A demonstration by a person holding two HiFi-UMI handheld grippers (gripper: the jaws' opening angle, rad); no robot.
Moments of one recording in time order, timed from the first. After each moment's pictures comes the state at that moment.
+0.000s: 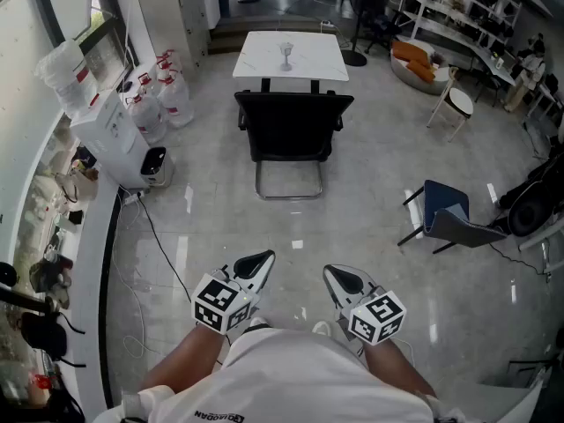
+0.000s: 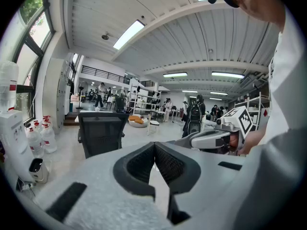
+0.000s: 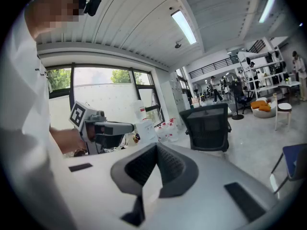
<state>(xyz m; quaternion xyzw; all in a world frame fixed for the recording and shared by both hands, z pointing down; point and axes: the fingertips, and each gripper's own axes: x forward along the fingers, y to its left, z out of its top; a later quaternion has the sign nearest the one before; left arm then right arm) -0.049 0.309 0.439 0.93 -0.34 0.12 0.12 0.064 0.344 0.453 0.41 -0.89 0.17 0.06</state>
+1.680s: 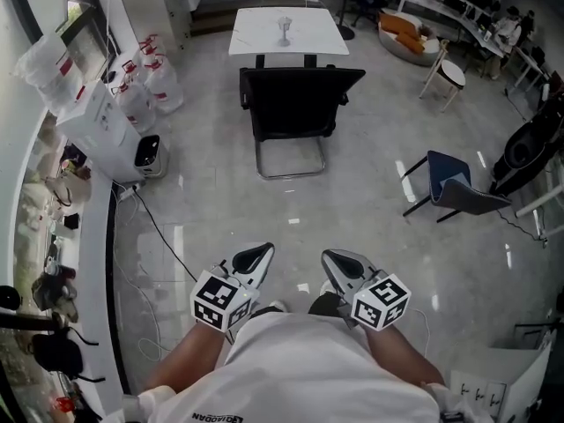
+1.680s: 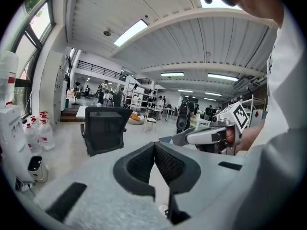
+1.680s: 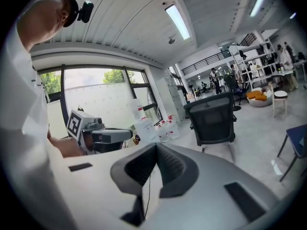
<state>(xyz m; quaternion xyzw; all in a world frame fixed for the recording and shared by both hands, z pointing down) -0.160 0.305 0.467 0.94 -0.30 0.12 0.13 -0.054 0.335 0.472 0.43 -0.87 0.22 0.05</state>
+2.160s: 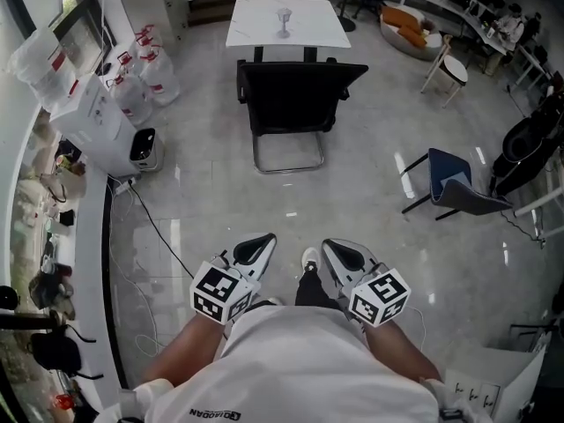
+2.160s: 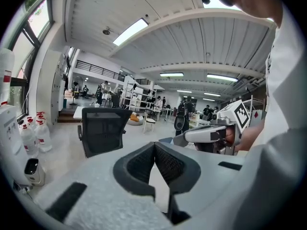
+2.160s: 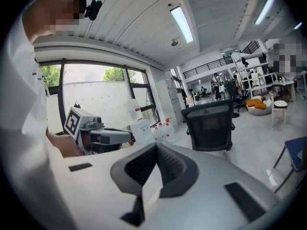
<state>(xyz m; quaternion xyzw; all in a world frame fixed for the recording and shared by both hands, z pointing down) -0.143 0.267 0.469 0.94 -0.29 0.12 0.13 -0.043 0.293 0.466 0.45 -0.87 0.19 0.06</state>
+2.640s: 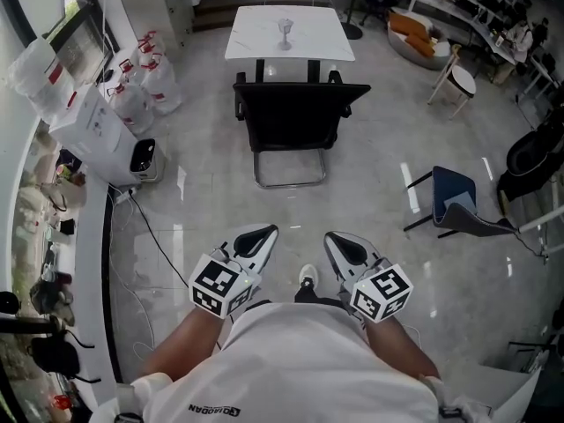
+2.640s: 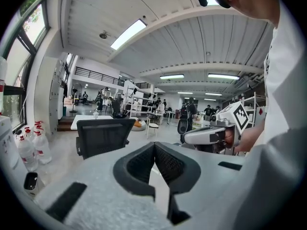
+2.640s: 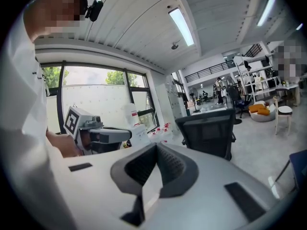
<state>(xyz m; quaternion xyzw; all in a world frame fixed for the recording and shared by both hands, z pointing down) -0.096 0.165 0.442 0.94 -0.30 0.11 0.10 0.005 0.189 0.446 0.44 -0.88 0.16 0.05</state>
